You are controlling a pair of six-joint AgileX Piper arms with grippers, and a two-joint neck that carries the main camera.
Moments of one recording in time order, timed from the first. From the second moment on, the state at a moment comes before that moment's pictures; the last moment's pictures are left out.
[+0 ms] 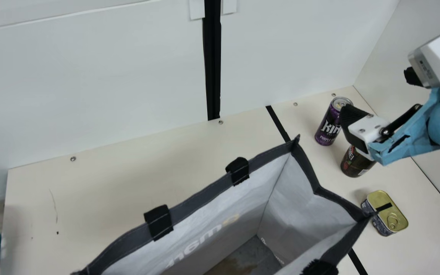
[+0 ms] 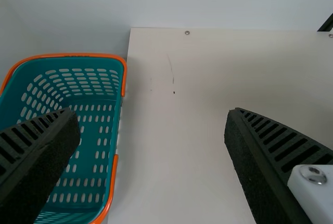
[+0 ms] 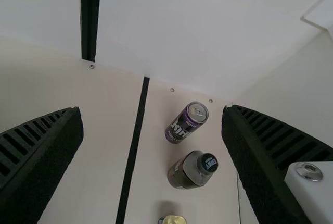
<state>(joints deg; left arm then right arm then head) -1.6 43.3 -69.0 -1.5 69.6 0.0 -26.4 64.1 -96.9 17.4 69.8 -38.9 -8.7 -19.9</state>
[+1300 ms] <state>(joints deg) -1.6 43.3 -69.0 -1.5 69.6 0.0 -31.5 64.3 -87.1 14.2 69.8 -38.5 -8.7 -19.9</state>
